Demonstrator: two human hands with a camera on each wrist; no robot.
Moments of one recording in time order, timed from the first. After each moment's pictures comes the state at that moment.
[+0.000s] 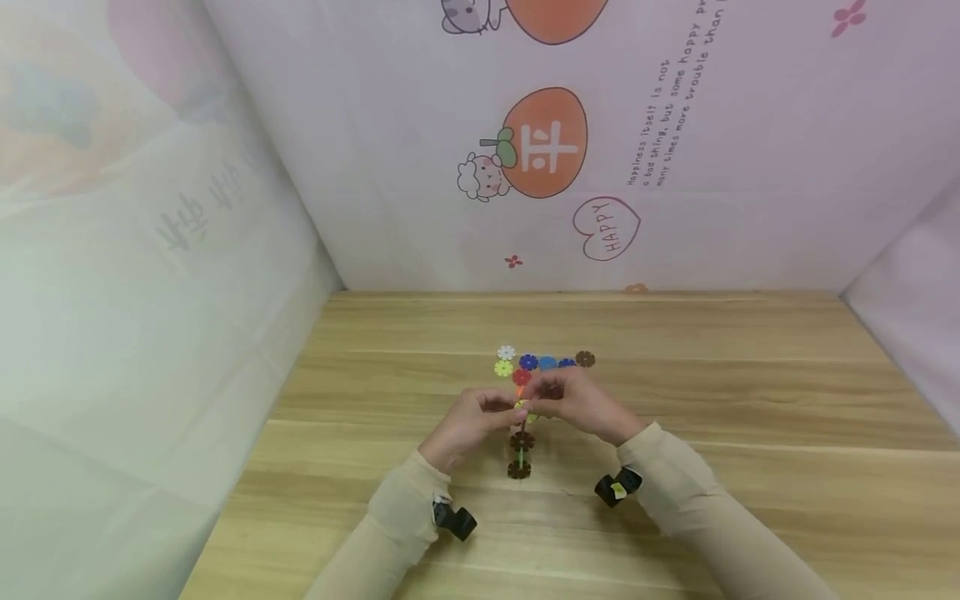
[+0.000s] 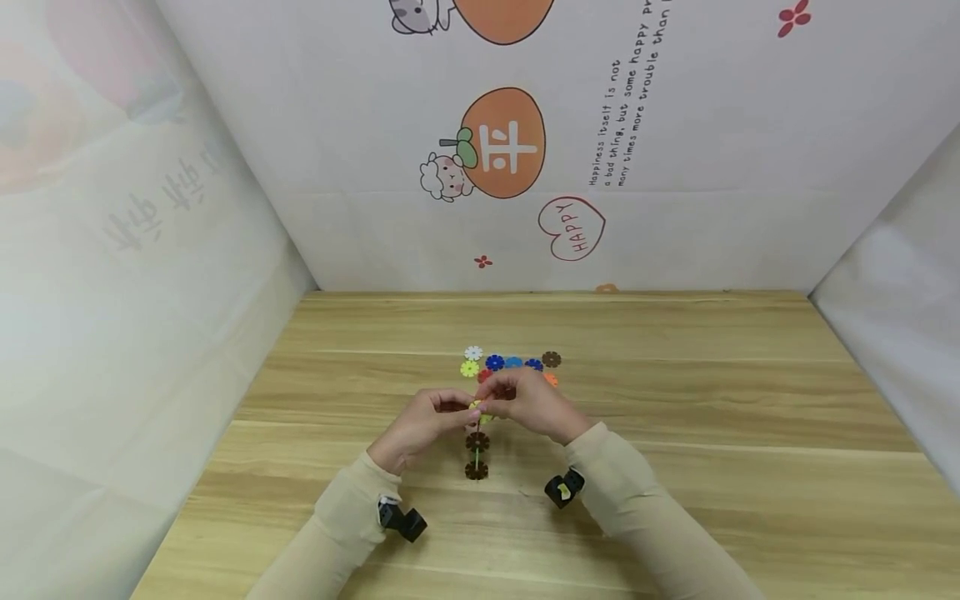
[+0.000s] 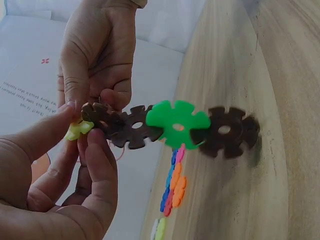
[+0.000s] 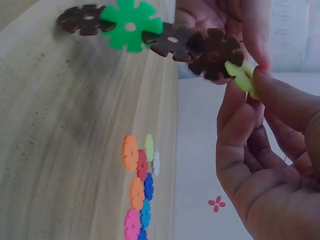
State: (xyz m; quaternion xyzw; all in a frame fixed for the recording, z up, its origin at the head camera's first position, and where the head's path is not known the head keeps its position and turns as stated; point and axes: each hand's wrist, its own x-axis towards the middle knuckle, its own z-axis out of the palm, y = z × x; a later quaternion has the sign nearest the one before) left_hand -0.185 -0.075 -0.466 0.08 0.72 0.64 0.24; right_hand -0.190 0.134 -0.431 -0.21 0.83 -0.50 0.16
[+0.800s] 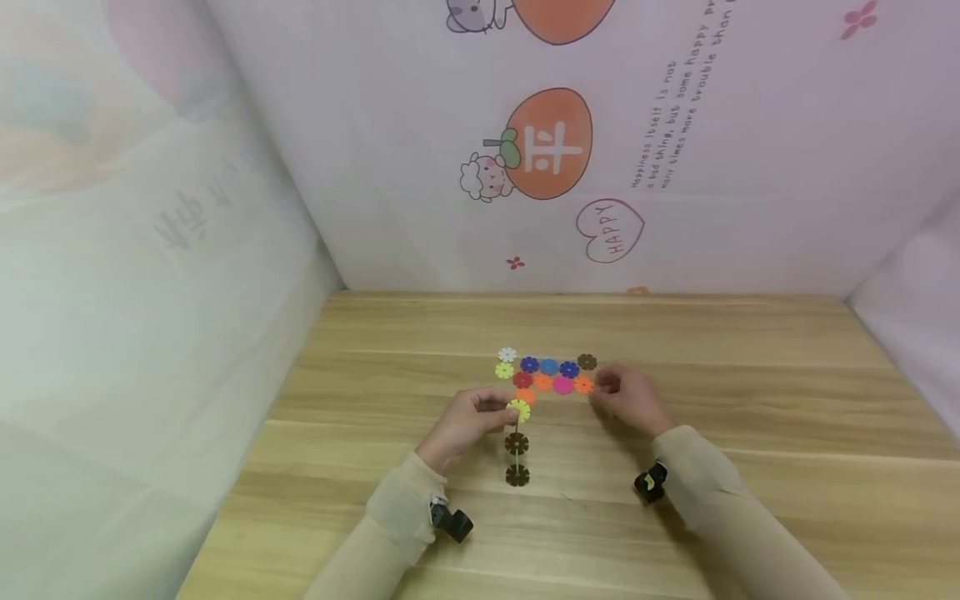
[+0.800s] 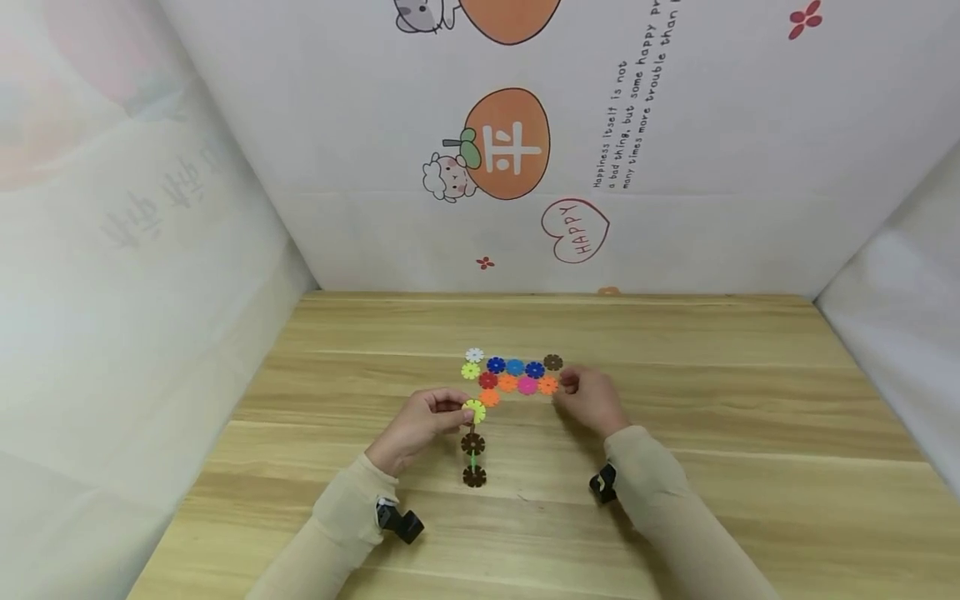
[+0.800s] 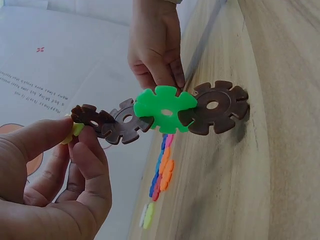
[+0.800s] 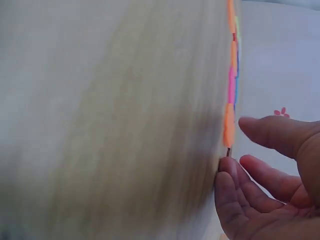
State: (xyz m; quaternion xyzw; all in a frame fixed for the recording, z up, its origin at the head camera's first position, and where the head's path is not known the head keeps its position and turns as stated) left_hand -0.191 -0.081 -0.473 0.04 0.70 0.67 0.22; right_hand -0.218 0.206 -0.487 -0.06 0.92 -0.38 0.06
